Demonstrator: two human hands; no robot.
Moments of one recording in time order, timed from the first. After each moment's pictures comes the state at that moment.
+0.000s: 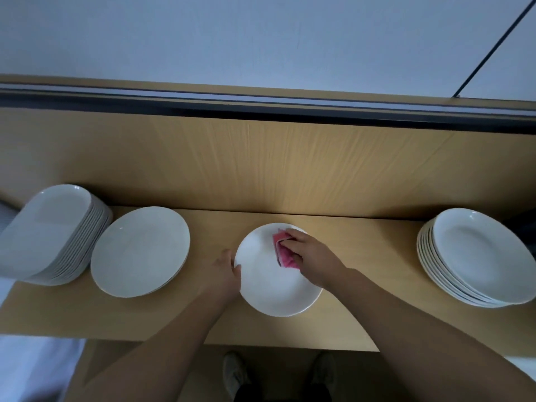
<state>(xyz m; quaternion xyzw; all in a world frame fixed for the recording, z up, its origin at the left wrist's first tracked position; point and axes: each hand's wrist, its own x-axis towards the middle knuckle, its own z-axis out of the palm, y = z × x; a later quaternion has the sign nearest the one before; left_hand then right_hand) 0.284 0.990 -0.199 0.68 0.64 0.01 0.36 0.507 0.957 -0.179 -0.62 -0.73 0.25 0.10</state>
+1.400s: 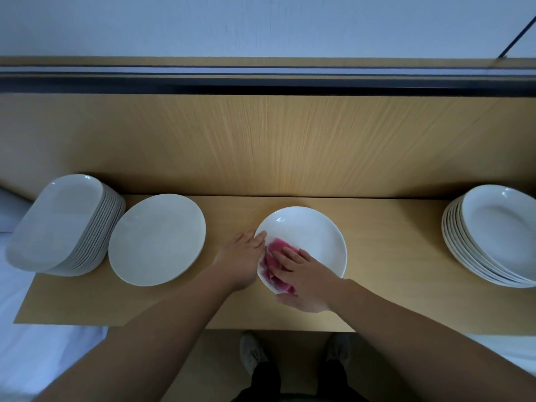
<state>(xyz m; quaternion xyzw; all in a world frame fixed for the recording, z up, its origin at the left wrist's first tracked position) 0.269 1.016 -0.203 0.90 0.35 -0.23 0.13 0.448 0.924 -0.216 -0.50 -0.83 0.20 -0.14</state>
